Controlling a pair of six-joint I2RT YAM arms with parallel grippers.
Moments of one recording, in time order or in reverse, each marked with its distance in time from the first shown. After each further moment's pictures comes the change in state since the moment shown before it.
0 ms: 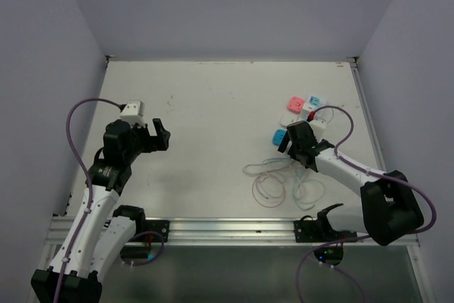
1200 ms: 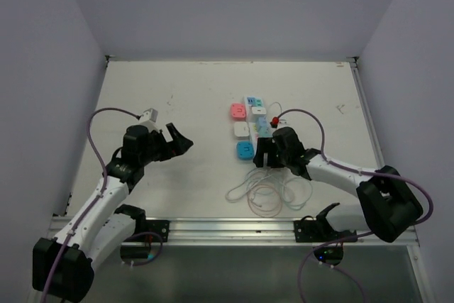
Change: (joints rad) left arm -0.080 0.110 -0.146 0.174 0.173 -0.375; right arm 0.161 0.017 -0.052 0.208 -0.371 -0.262
